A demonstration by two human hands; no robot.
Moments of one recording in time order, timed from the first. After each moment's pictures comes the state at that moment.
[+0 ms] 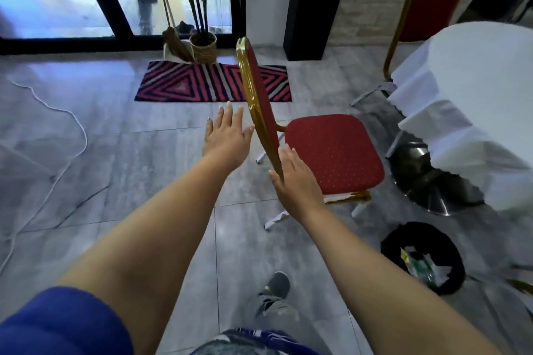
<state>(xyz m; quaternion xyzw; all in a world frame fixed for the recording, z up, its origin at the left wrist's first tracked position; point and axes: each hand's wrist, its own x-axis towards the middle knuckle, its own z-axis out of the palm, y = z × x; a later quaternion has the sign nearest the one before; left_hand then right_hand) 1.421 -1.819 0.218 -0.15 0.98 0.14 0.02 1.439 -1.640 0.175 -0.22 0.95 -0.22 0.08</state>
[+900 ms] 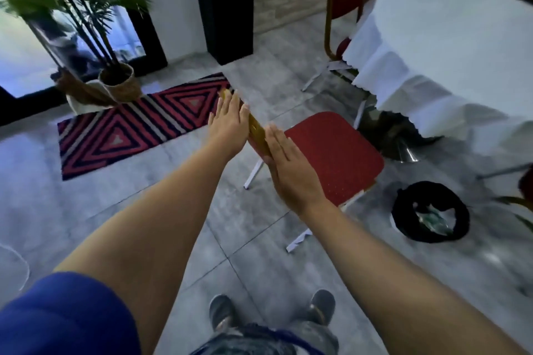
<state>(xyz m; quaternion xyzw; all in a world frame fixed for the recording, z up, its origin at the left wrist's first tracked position) 1.174 -1.951 0.235 0.04 0.95 0.30 0.08 1.277 -1.810 0.197 -0.13 0.96 -0.23 -0.12</state>
